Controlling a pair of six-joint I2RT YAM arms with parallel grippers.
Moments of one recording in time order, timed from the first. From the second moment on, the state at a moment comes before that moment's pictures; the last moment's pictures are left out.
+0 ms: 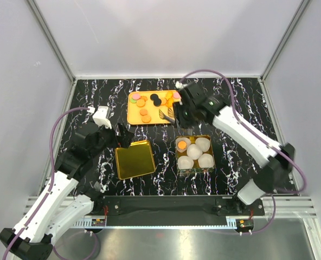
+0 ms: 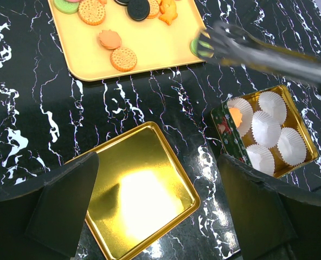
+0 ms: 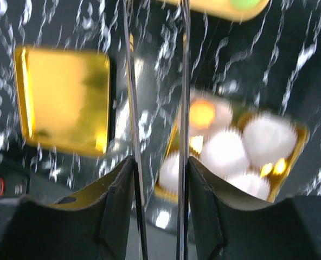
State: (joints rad) left arm -0.45 0.70 0.78 -0.48 0.01 -0.34; right arm 0.71 1.54 1.56 -0.96 0.05 0.41
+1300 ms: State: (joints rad) left arm -0.44 0.69 0.78 -0.48 0.01 -0.34; right arm 0.61 2.27 2.13 -0.91 0.08 0.29
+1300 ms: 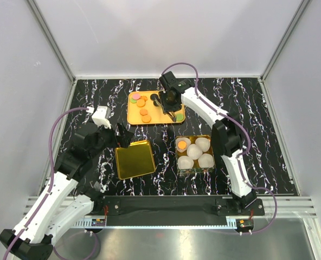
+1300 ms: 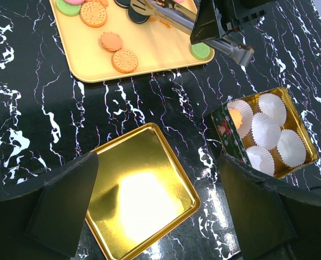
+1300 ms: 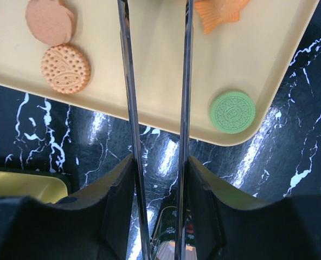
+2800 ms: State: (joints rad) left arm -0.43 0.69 0.78 -0.48 0.02 -0.34; right arm 0.62 2.23 2.16 -0.93 0.04 0.31
